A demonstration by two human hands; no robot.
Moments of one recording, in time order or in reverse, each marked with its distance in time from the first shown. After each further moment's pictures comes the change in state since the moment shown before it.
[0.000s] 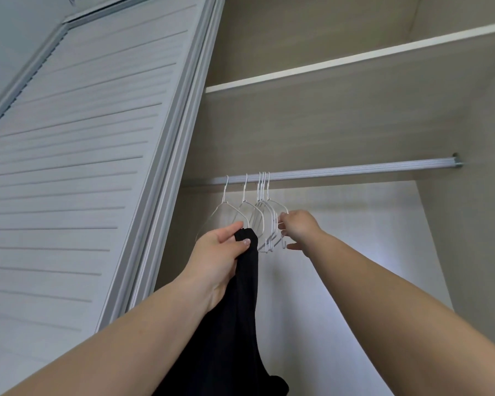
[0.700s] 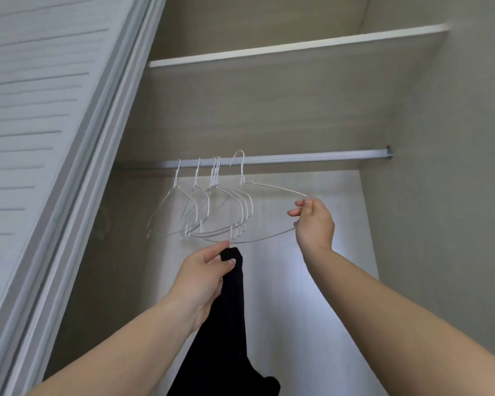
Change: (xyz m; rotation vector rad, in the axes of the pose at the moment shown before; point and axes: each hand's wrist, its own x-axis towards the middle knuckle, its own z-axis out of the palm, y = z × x) left_hand -0.008 -0.067 0.039 0.002 -0.041 -0.159; right_hand -0.037 0.054 -0.085 0.186 0.521 -0.281
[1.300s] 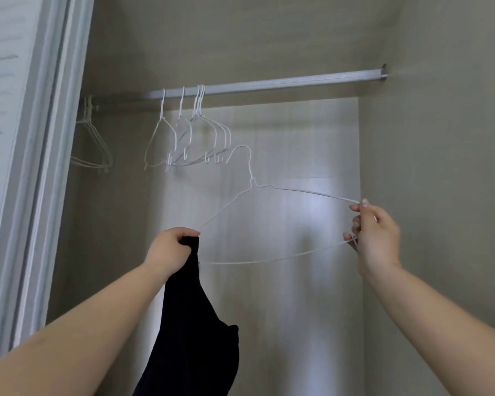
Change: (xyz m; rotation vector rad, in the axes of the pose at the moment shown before) left_hand -0.031 -0.082 -0.022 0.937 0.210 0.005; right_hand -0.059 0.064 -0.190 0.204 0.054 0.305
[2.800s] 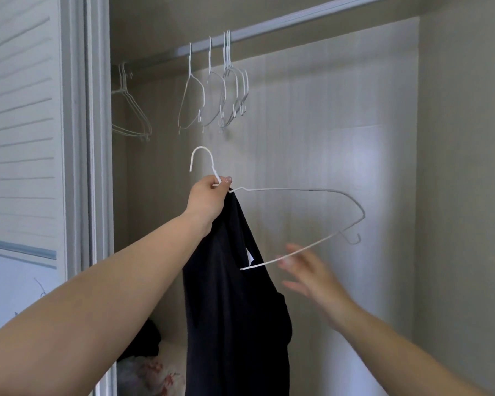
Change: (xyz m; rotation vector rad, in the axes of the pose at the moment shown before) left_hand -0.007 0.006 0.001 -0.267 0.138 -0.048; right_hand -0.147 0.116 0.023 -0.024 -0.784 0.454
